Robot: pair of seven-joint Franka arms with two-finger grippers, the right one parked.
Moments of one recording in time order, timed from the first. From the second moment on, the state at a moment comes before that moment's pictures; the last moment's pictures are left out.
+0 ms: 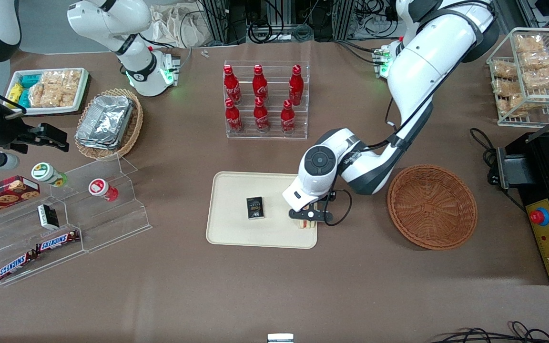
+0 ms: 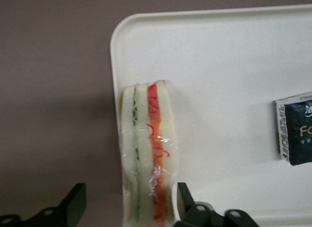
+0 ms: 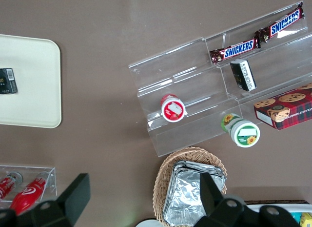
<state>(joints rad) -0.20 0.77 -0.56 -1.49 0.43 2.12 -0.76</state>
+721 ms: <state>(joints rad) 0.10 0.46 -0.61 -1.52 0.35 1.75 -0.54</state>
